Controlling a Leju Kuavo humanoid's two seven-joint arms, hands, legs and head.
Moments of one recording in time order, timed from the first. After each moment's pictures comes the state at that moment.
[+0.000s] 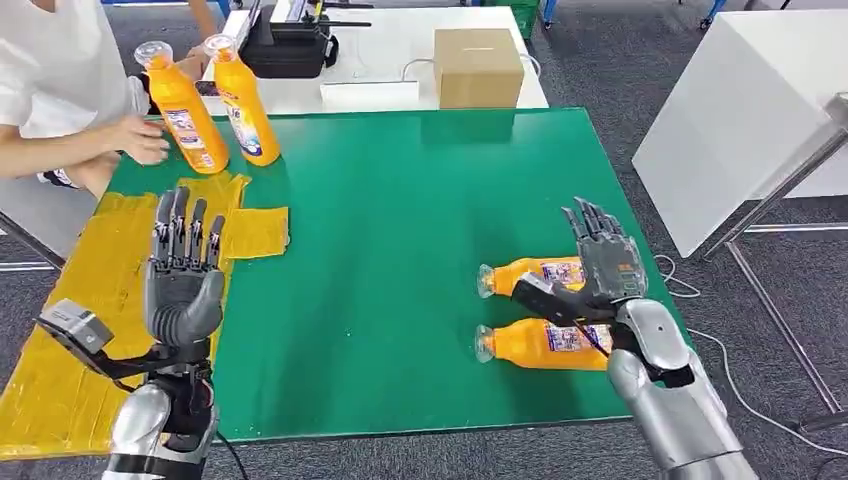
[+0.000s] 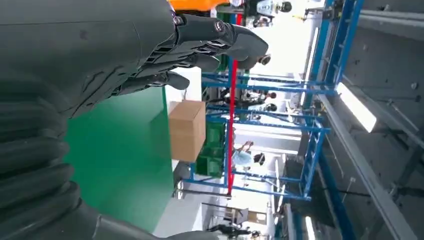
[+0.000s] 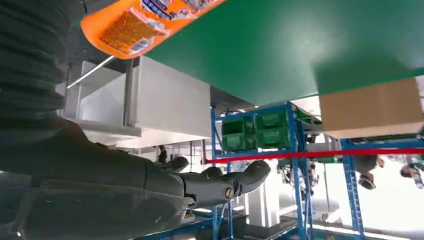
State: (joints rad) left arm -0.11 -0.11 -0.08 -1.63 0.14 -0.04 -0.42; right arm -0.29 -0.29 0.24 -1.36 1.01 -0.10 0.04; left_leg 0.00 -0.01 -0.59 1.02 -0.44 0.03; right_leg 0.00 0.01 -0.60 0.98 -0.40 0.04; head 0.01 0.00
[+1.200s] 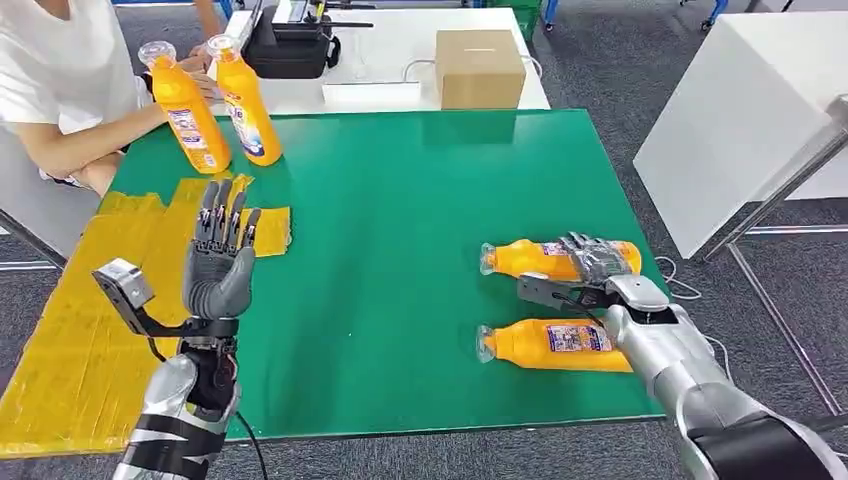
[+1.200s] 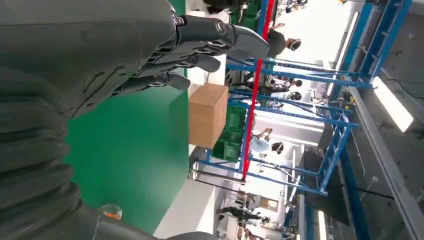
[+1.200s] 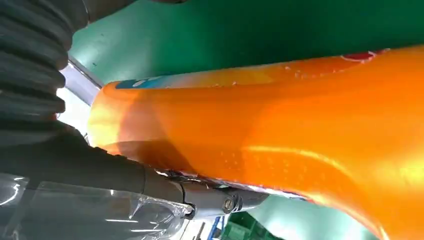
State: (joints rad) left arm -0.23 -0.11 -0.11 -1.41 0.23 -0.05 -0.40; right arm -0.68 -0.26 0.40 -0.56 1.01 0.10 -0.04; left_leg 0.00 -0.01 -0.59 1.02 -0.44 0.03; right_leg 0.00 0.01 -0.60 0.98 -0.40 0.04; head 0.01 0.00
